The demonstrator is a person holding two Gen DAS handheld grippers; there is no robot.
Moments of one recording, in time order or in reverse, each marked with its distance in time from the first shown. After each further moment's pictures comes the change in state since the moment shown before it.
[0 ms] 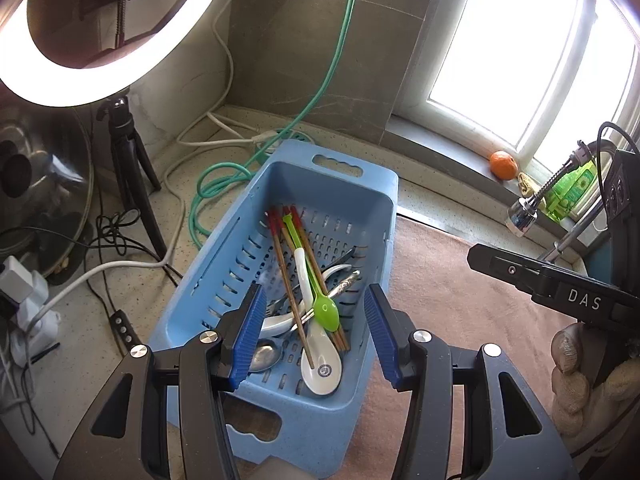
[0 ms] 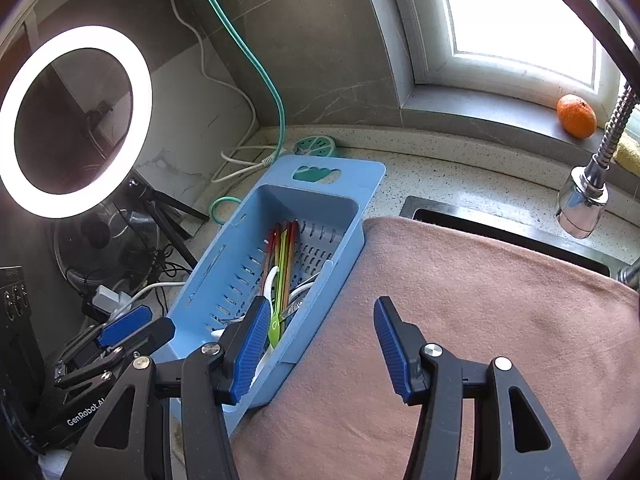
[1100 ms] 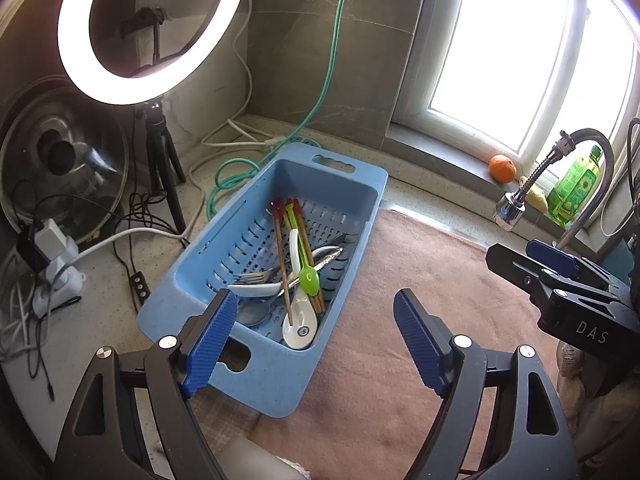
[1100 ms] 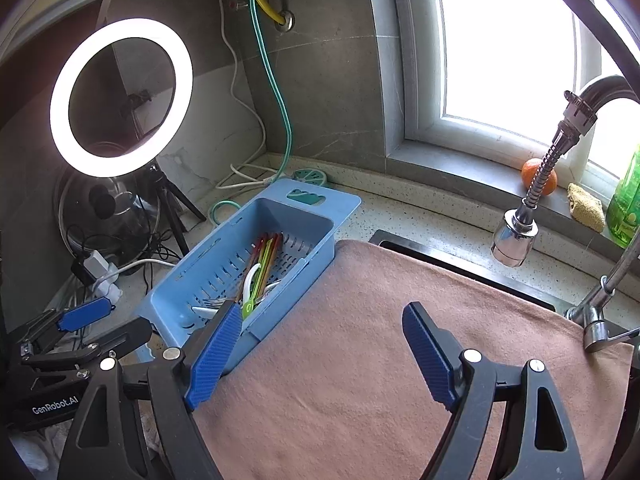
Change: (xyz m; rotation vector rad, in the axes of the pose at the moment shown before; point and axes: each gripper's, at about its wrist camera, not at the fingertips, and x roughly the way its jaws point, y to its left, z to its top) left arm -0.045 -0.043 -0.038 -0.034 -0.055 0.095; right arm -0.063 -0.003 -0.040 -0.163 -0.148 -0.080
